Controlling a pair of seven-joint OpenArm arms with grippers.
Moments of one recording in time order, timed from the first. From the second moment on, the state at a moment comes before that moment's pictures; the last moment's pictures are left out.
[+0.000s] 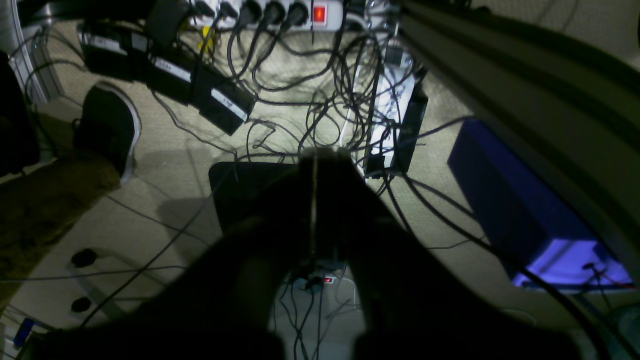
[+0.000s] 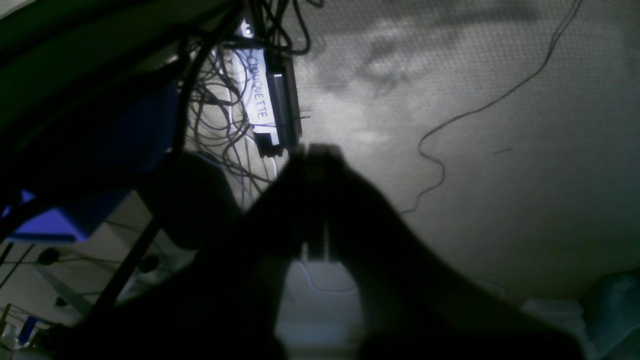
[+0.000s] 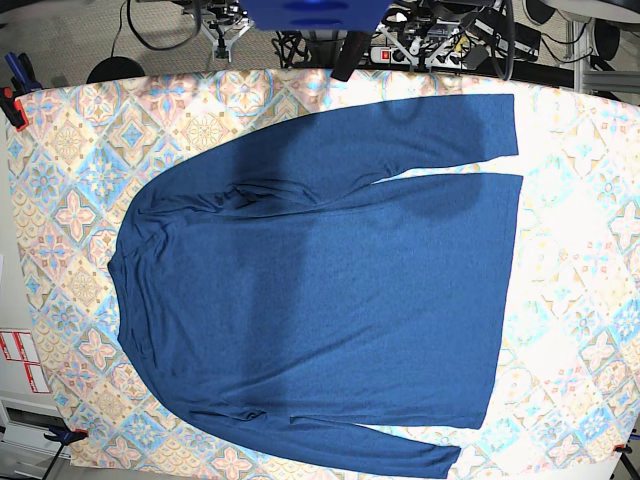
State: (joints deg) left arm 5.6 -0.1 -1.6 8.7 -0.8 0.5 0.5; right arm -5.8 0.7 5.4 2.4 -0.8 1.4 4.4
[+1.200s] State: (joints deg) left arm 25.2 -5.9 -1.4 33.2 -0.8 0.4 0.4; right arm -23.5 6.3 5.4 22.2 -0.8 1.6 4.3
